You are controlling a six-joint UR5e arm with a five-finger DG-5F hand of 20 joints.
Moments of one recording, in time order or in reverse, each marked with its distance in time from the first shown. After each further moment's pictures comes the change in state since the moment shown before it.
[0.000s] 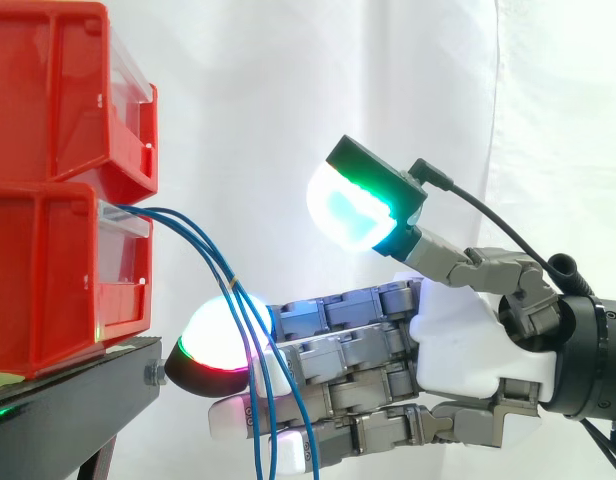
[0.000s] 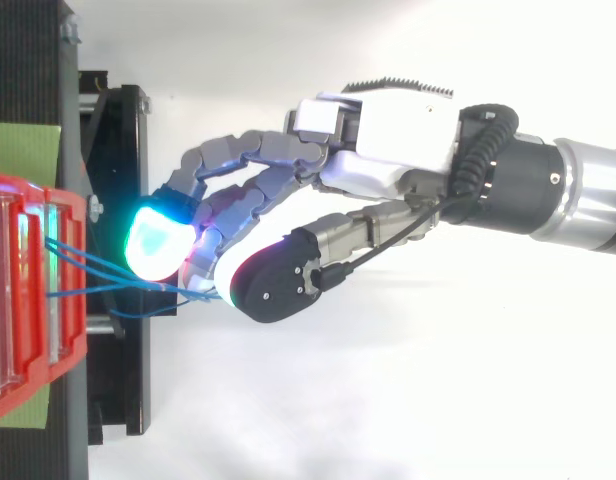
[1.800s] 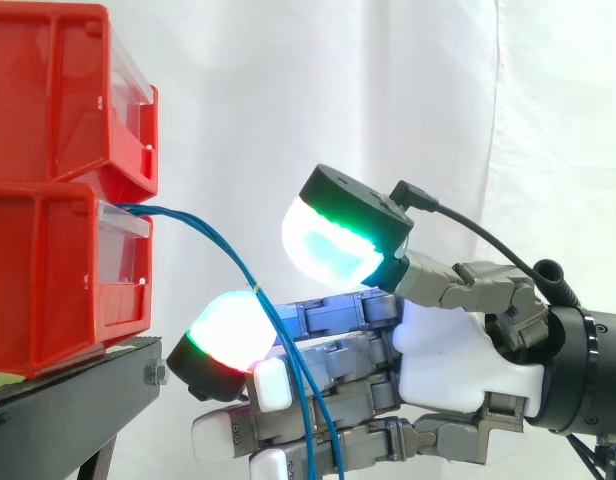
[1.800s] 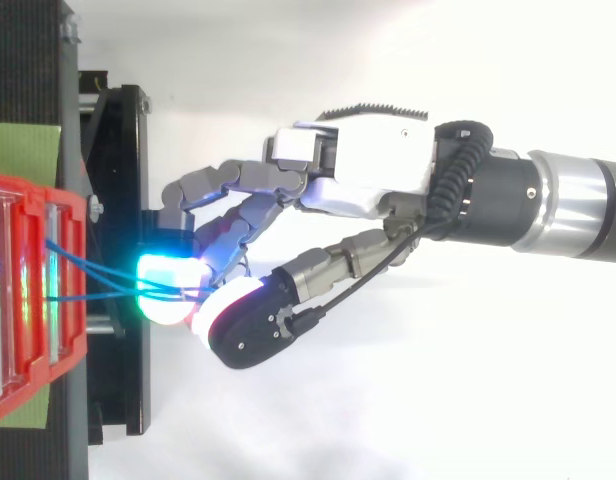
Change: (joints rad) arm 0.002 -0.034 0.037 0.010 -0.051 -0.007
